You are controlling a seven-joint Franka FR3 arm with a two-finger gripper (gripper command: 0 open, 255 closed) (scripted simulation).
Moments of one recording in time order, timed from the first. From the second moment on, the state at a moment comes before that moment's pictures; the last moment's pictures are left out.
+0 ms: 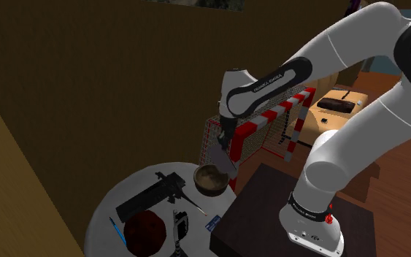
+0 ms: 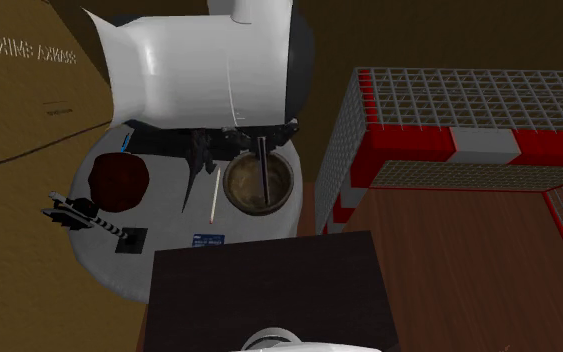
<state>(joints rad) -0.02 -0.44 -0.02 -2.75 0.01 2.32 -0.10</state>
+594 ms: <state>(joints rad) -0.02 -0.32 -0.03 -2.80 0.01 2.49 -0.10</state>
